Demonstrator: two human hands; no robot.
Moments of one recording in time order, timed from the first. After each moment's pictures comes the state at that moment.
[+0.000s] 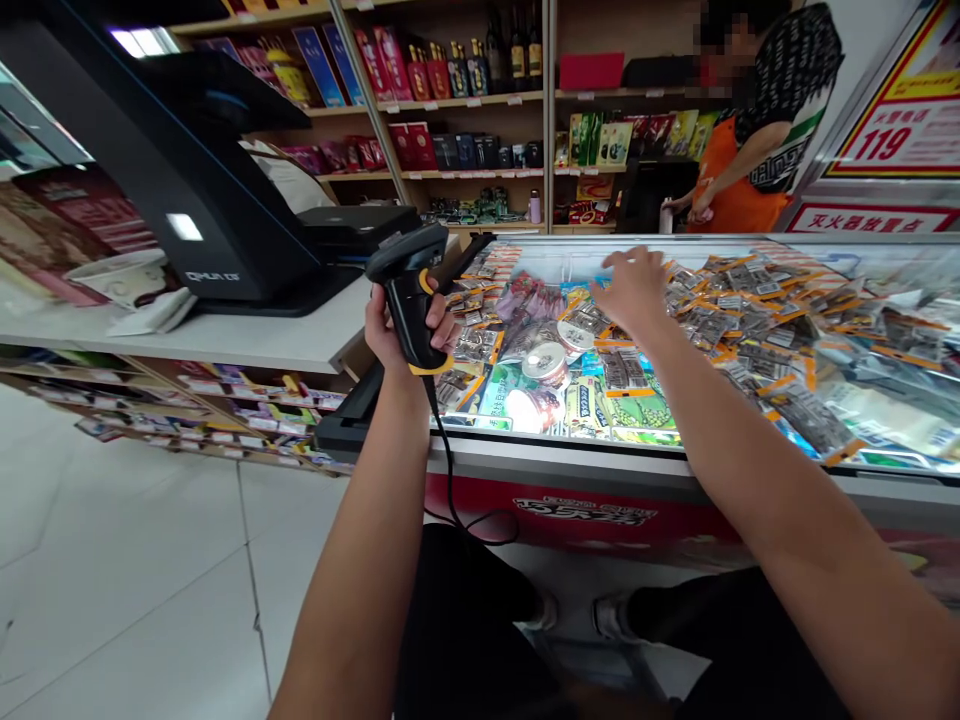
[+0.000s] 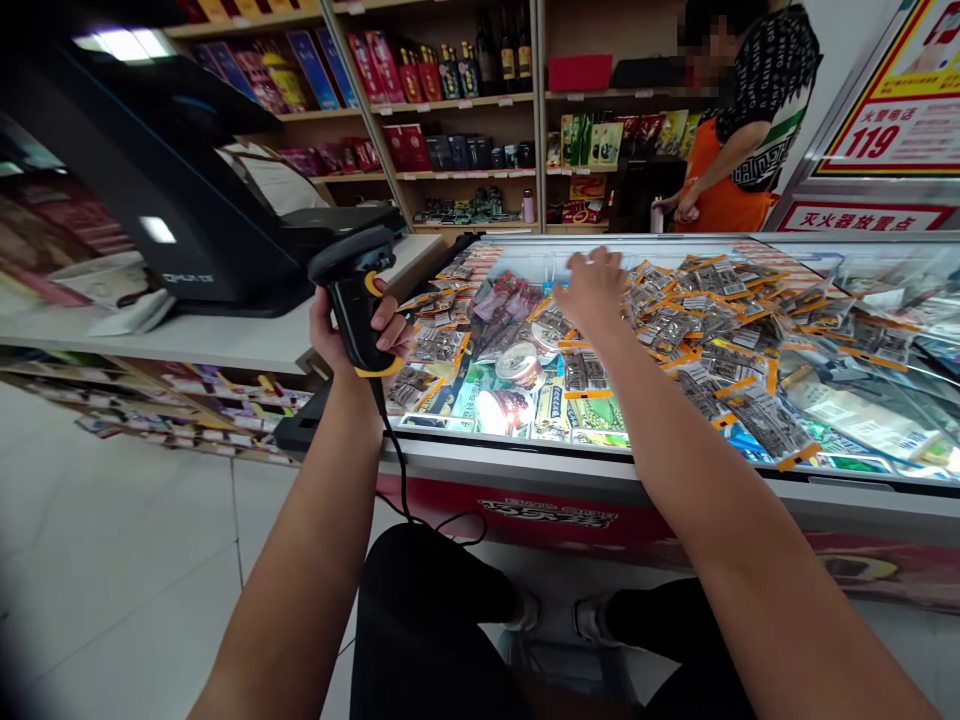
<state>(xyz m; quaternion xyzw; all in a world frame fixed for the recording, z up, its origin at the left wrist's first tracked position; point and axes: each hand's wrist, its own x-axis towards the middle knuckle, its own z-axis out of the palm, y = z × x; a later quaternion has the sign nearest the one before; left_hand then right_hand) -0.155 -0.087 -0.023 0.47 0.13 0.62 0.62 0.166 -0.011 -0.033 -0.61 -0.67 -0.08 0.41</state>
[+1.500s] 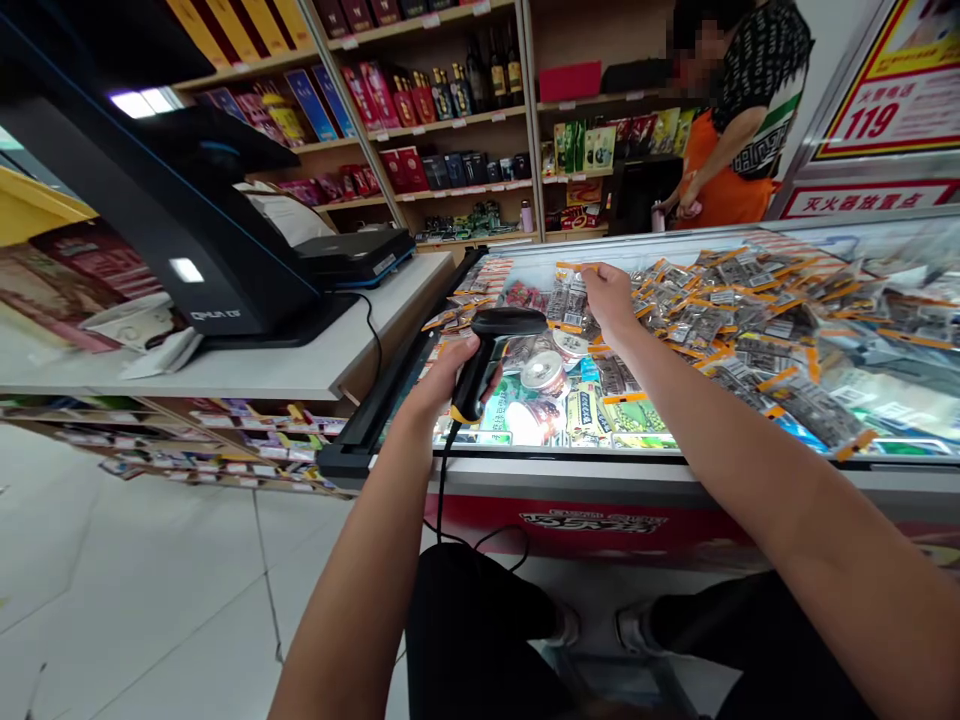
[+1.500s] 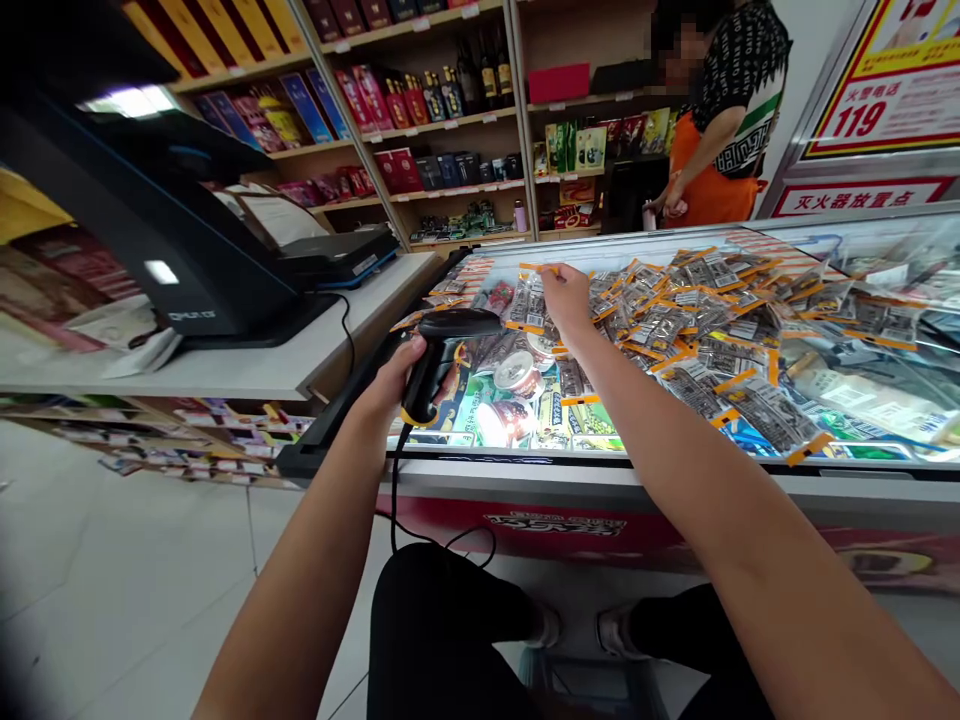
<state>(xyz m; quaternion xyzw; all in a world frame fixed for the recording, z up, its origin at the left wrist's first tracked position) -0.125 -0.092 -0.041 0.64 0.31 0.39 0.59 0.140 0.013 -0.047 -0.49 -0.51 0.28 0.65</state>
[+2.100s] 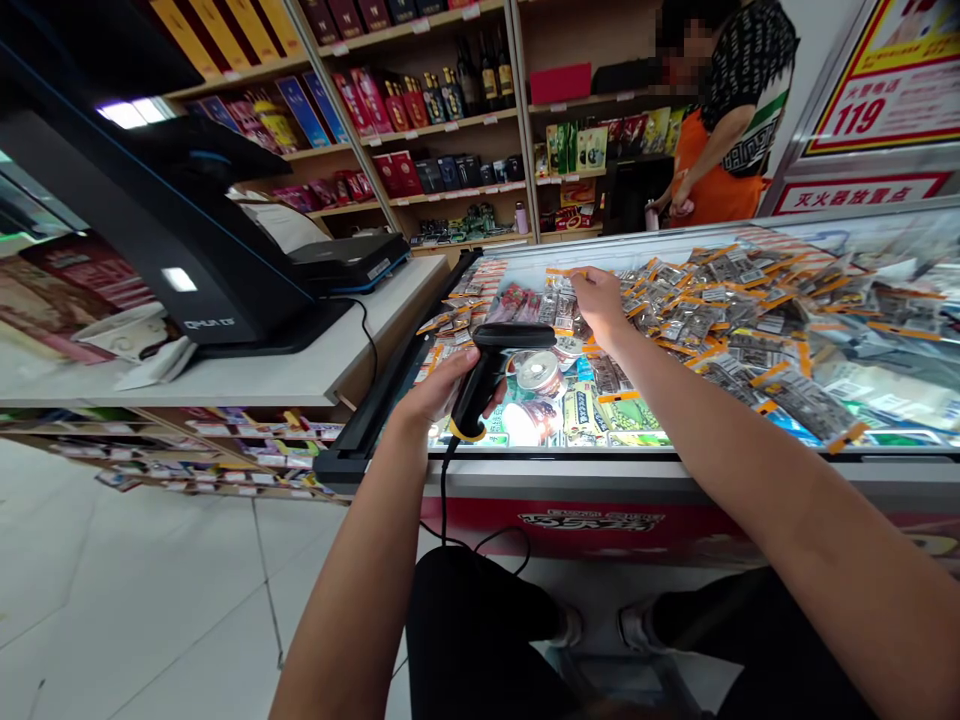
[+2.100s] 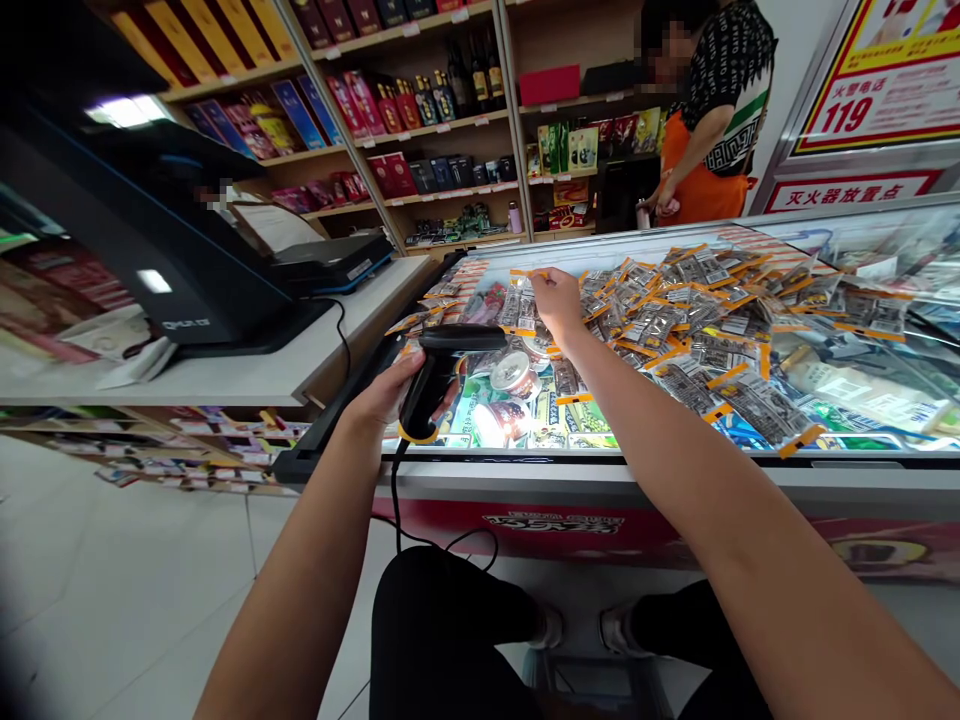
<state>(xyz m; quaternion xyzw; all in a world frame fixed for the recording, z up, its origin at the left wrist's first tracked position) -0.126 -0.100 -0.041 0.63 0.29 0.31 0.66 0.140 0.022 -0.057 -0.47 -0.51 0.31 0.66</state>
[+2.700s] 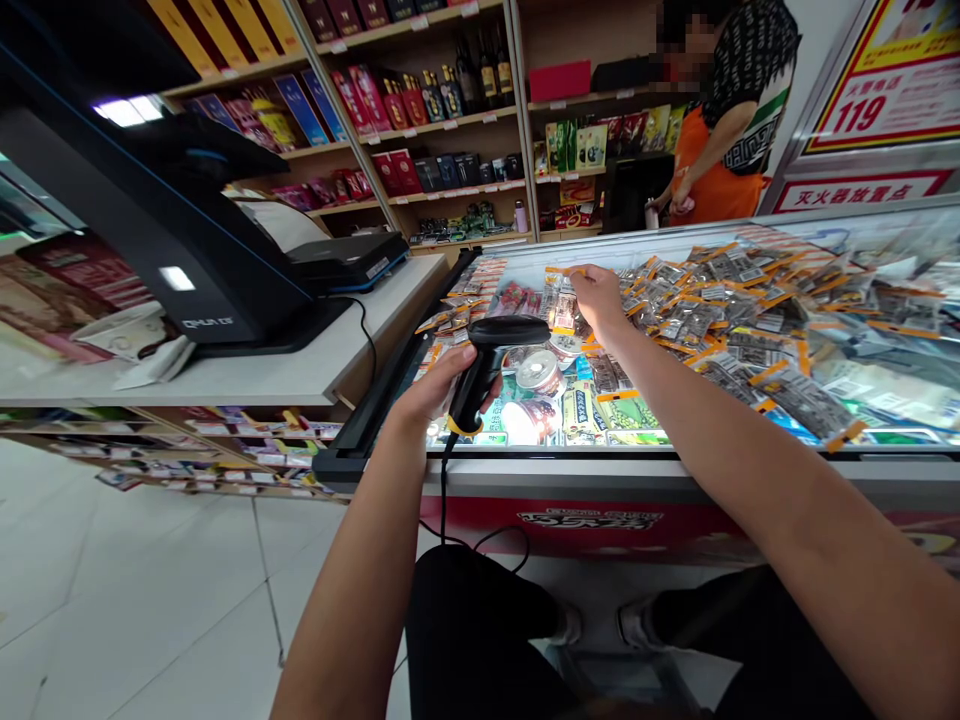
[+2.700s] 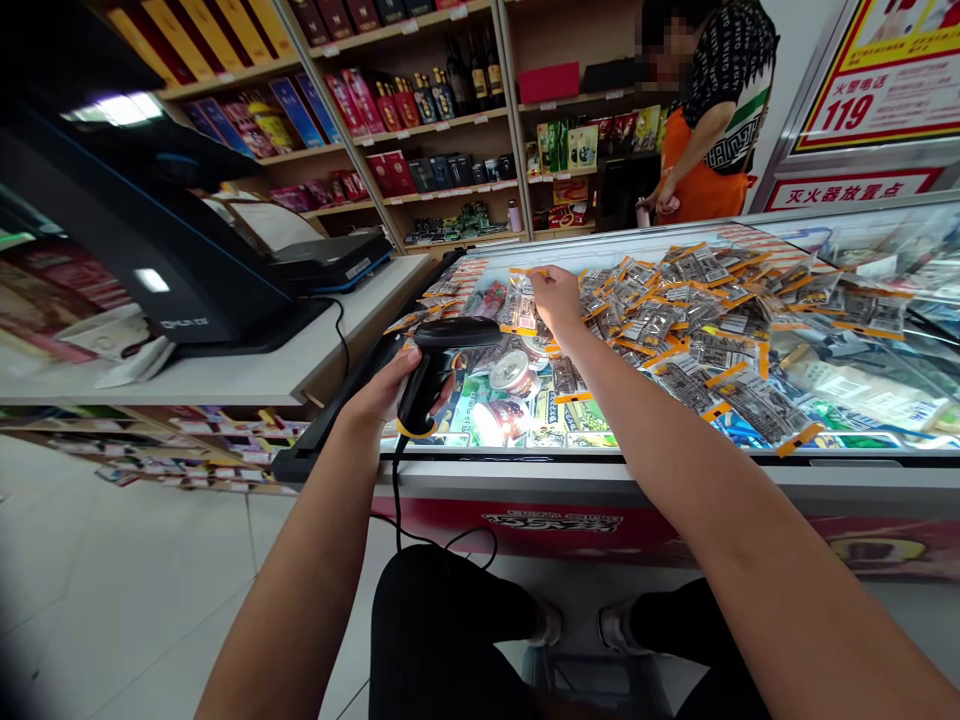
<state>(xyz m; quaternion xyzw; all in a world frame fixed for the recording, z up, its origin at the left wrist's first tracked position) -0.128 -0.096 -0.043 0.66 0.29 0.33 0.61 0.140 0.014 -0.047 -0.47 -0.50 0.32 0.65</state>
